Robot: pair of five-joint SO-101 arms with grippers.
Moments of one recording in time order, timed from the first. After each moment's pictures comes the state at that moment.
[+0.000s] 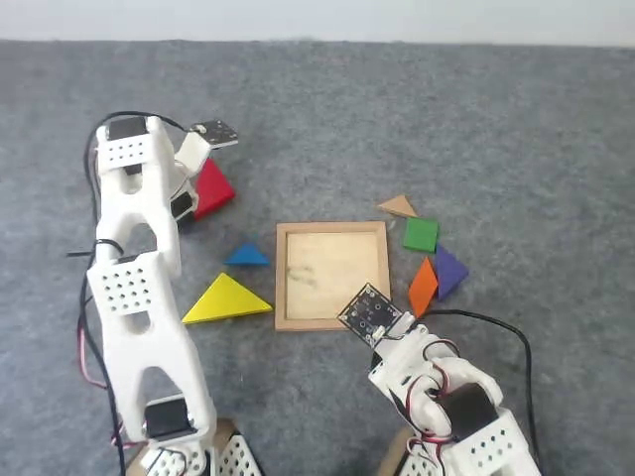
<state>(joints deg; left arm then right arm) -19.3 54.5 -39.7 98.9 -52.8 -33.4 -102.9 95.5 74.7 19.5</state>
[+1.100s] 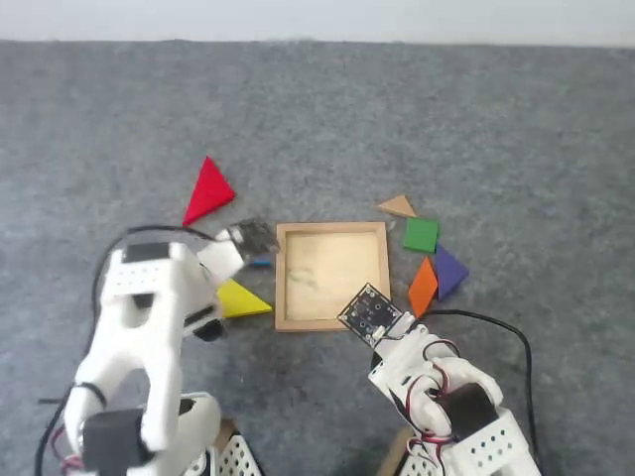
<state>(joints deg) -13.4 -20.3 55.6 64.6 -61.1 -33.4 -102.9 95.5 74.7 19.5</state>
